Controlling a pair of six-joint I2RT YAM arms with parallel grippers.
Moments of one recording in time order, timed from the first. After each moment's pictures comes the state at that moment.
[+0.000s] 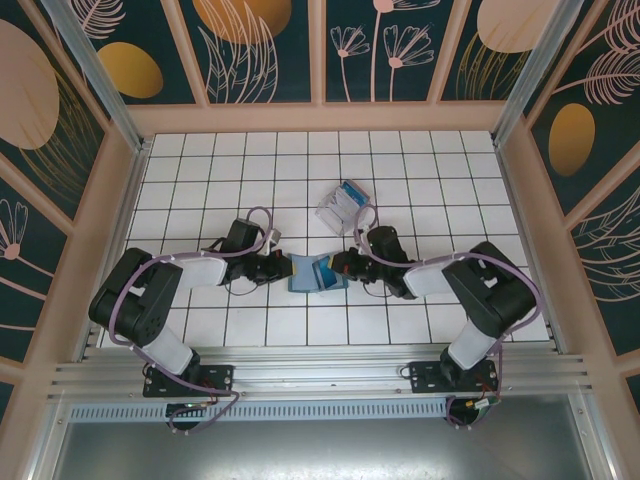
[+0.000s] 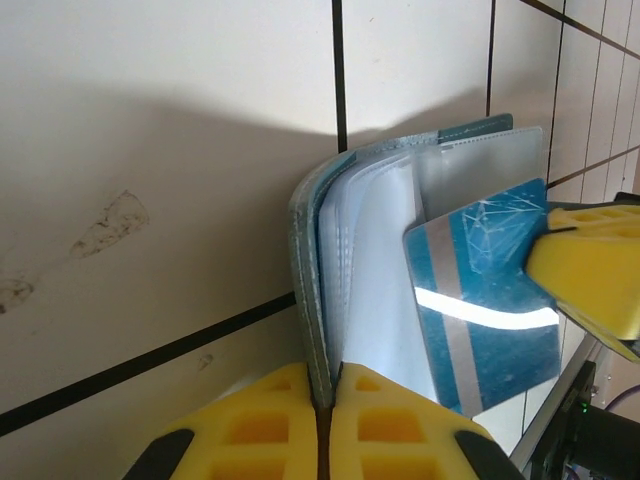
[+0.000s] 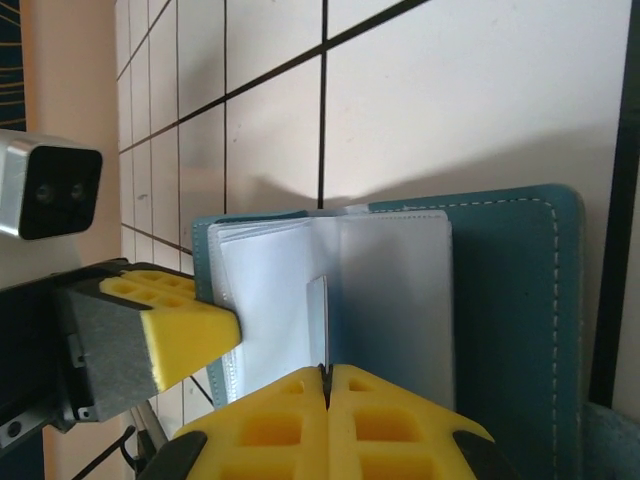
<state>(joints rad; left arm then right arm) -0.44 1.62 0.63 0.05 0.62 -0.68 0.62 1.67 0.53 0.53 -0.48 0.97</state>
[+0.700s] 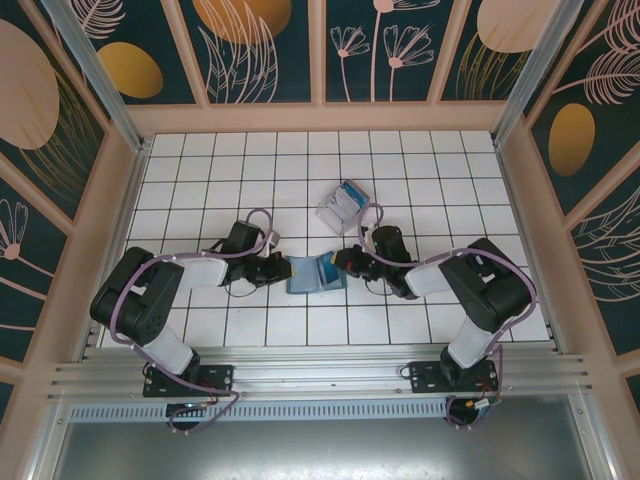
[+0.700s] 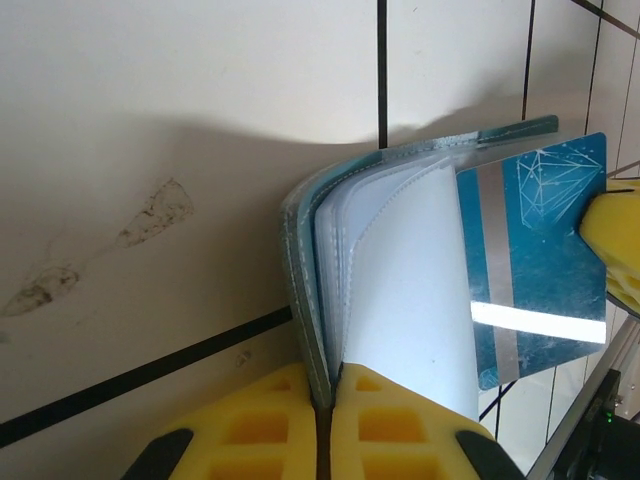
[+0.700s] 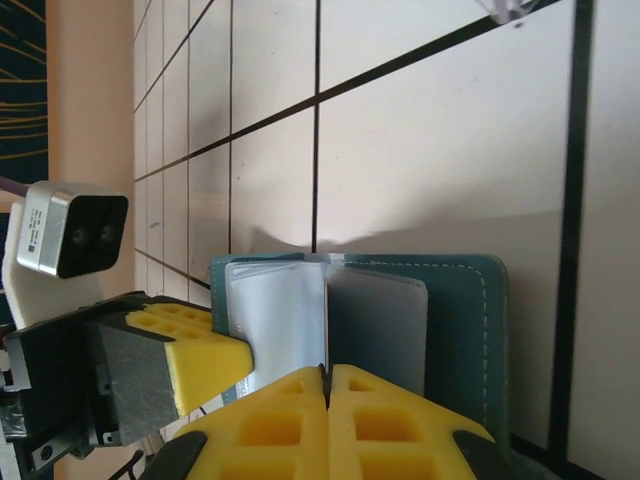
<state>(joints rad) -0.44 1.63 0.62 0.04 0.58 -0.67 0.59 1.69 0.50 0.63 -0.49 0.99</state>
